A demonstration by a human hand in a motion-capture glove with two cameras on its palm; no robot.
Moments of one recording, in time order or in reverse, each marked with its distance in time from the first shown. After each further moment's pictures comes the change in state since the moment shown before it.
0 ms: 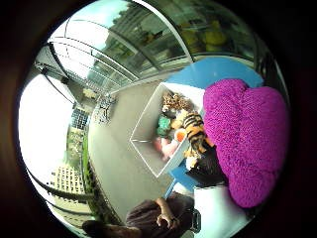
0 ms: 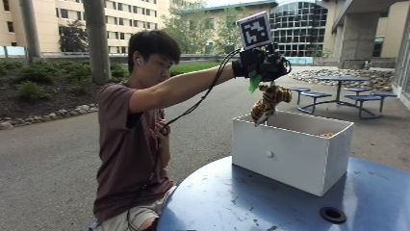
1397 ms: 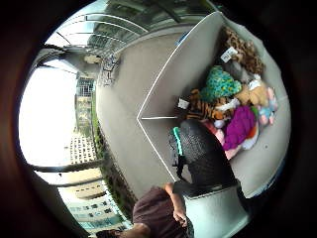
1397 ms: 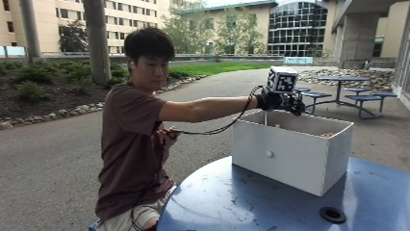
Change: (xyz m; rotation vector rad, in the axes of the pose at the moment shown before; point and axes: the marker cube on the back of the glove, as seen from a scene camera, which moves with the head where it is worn) arm -0.214 0.011 0.192 -0.418 -0.122 -0.360
